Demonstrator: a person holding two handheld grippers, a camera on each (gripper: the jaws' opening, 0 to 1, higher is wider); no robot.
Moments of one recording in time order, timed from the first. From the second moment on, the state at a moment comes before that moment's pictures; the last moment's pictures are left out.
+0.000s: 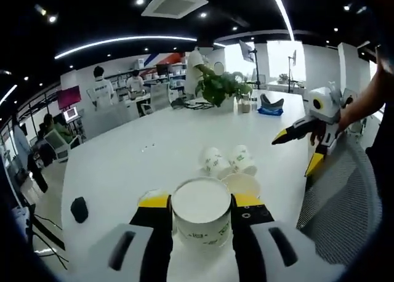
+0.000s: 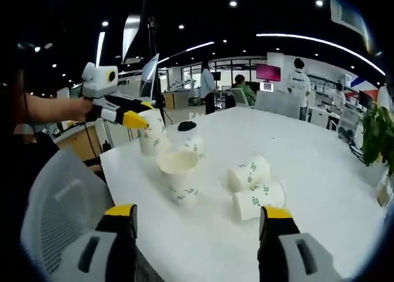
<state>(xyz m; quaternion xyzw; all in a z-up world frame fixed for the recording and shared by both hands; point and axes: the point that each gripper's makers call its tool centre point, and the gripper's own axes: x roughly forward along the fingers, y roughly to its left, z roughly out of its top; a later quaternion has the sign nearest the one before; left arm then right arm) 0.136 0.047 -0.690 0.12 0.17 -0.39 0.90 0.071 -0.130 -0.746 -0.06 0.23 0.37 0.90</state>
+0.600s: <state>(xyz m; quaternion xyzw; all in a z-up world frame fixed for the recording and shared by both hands) 0.119 0.023 -0.644 0.12 0.14 -0.43 0.88 0.075 -0.095 -0.708 0.01 0.19 0.42 0.89</state>
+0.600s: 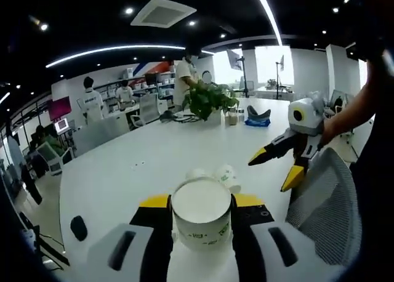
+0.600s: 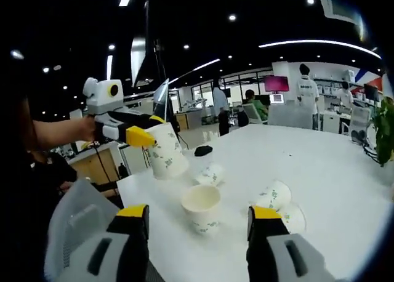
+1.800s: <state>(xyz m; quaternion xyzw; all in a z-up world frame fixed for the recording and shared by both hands) 0.059 -0.041 -0.619 0.06 0.10 -0.57 0.81 0.042 -0.060 -0.684 0.21 0.22 0.52 0.80</state>
